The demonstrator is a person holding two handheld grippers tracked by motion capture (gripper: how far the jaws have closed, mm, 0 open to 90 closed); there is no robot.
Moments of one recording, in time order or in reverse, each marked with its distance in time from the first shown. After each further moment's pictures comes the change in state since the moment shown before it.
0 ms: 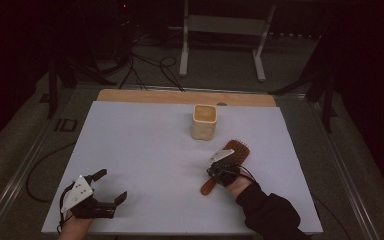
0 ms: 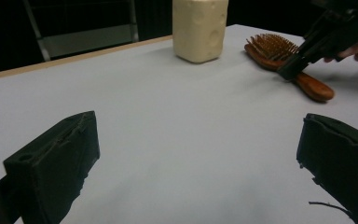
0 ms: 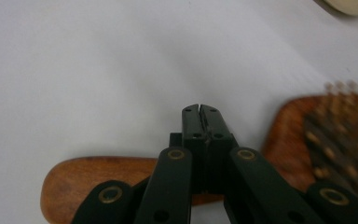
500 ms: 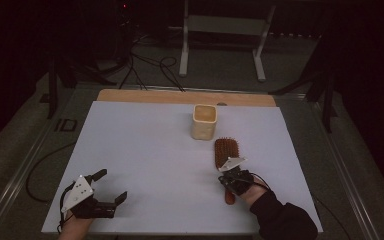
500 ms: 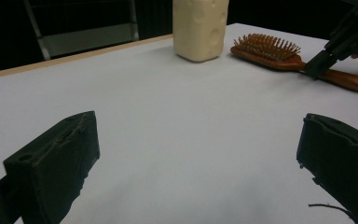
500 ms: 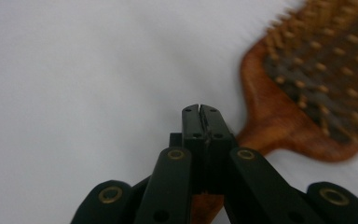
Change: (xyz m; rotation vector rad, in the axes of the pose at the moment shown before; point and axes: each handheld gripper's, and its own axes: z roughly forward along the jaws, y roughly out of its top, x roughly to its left) left arm 0.000 0.000 0.001 -0.001 0.000 -0.001; right arm -0.004 -0.031 -0.028 0.038 -0.009 -0.012
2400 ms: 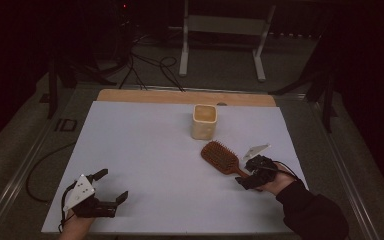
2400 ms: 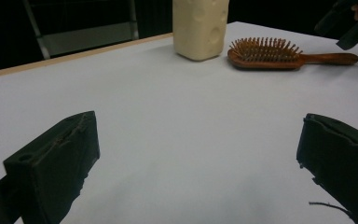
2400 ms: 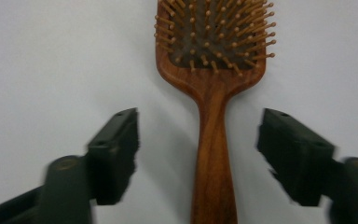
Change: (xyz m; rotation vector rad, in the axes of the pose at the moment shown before) left arm 0.000 -0.001 0.003 0.008 0.001 0.002; right arm -0.054 -0.006 -0.044 0.081 0.015 -0.024
